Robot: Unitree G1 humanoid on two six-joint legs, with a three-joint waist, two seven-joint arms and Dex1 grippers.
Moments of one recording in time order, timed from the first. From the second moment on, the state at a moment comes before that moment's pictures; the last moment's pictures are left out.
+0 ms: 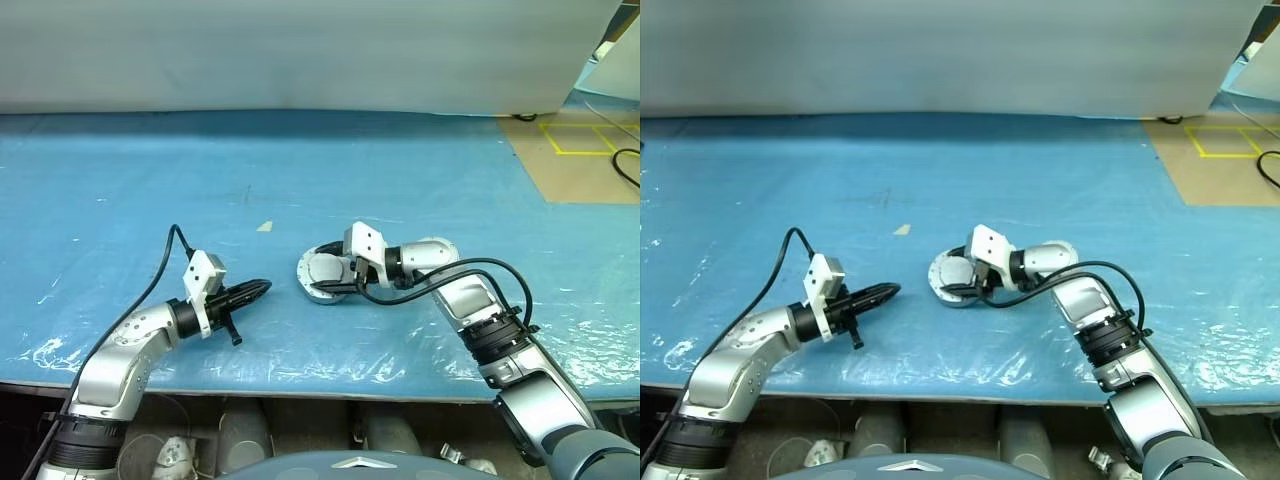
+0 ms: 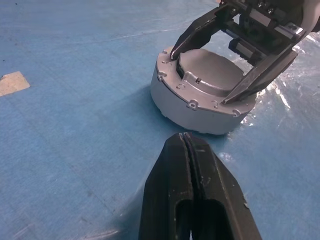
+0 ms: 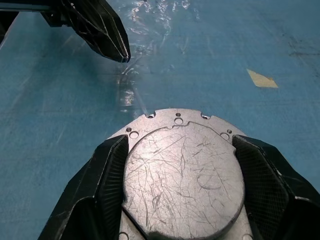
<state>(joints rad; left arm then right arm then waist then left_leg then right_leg) -0.01 0.49 0.02 -0.20 -0.46 0.38 -0.88 -0.53 -0.42 0.36 0.15 0.07 0.17 1.06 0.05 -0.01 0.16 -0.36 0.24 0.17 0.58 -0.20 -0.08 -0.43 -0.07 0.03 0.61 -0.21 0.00</state>
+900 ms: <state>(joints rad) -0.20 0.38 -0.17 -0.09 -0.27 0.32 -0.79 -0.50 -0.42 0.36 0.13 0.06 0.17 1.02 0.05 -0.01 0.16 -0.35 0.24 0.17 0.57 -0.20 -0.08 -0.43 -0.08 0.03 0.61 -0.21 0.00</state>
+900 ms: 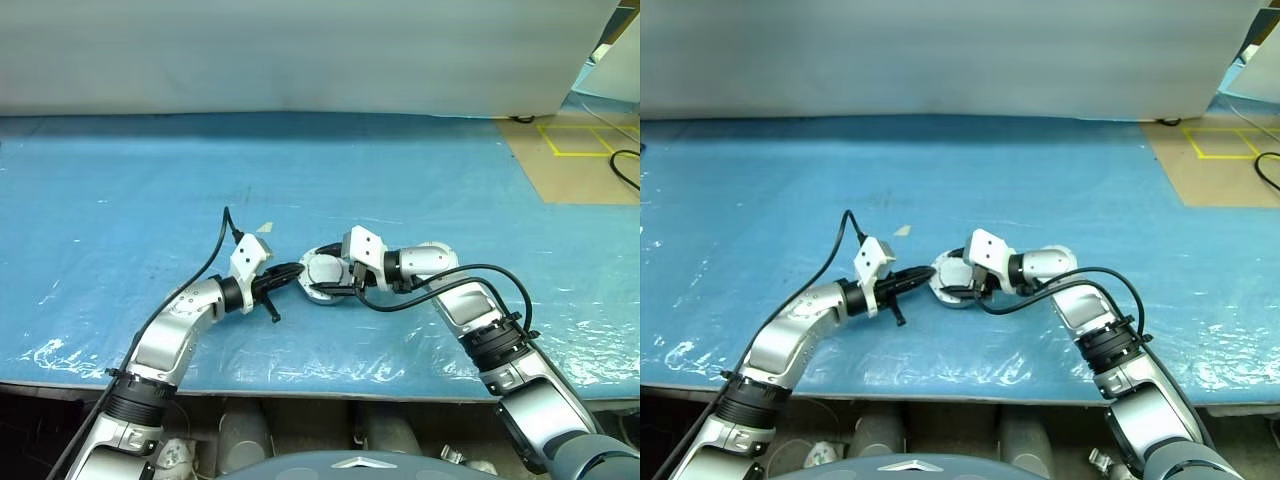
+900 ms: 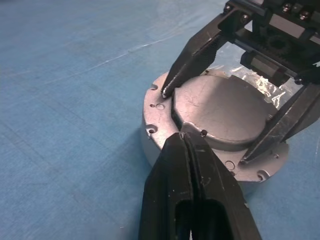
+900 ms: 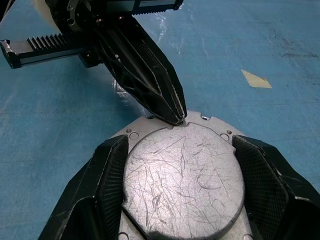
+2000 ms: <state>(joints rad) -0.20 0.34 -0.20 -0.09 -0.24 0.32 -0.78 -0.50 -0.35 0.23 0.12 0.23 0.25 1.04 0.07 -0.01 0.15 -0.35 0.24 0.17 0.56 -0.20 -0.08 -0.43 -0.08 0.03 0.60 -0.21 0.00</state>
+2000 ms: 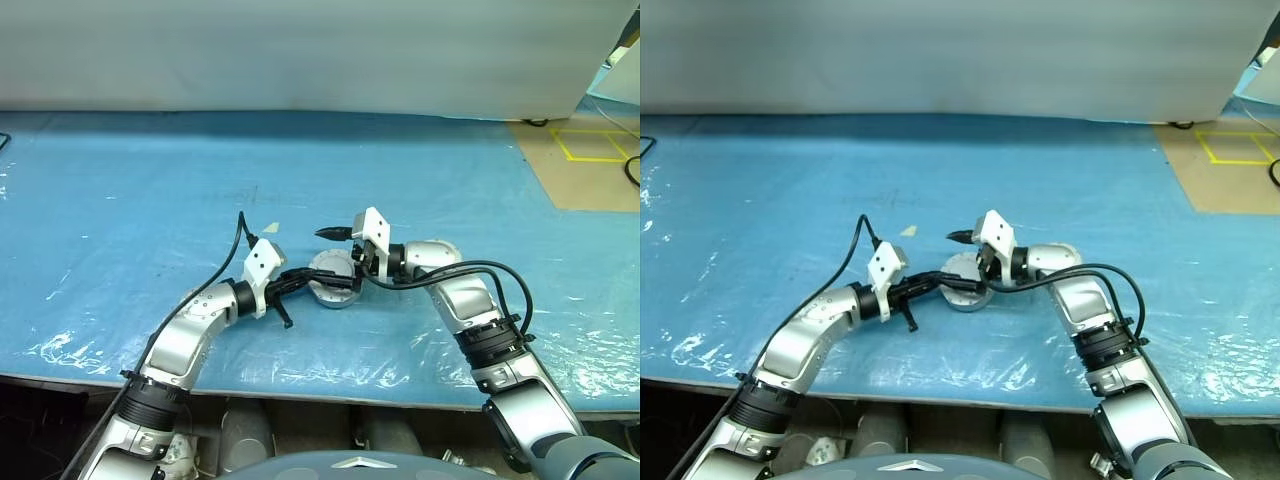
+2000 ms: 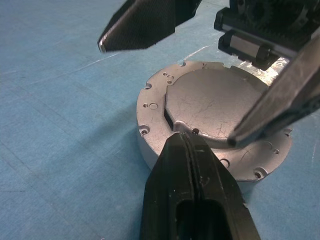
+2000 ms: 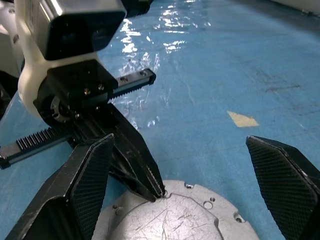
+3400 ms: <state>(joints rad) -0.17 0.33 -0.20 -0.10 -0.25 0.30 -0.79 -0.47 -0.34 -0.11 0.00 0.63 1.47 0.78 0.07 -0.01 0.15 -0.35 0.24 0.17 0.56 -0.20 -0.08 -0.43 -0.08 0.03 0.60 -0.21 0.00</state>
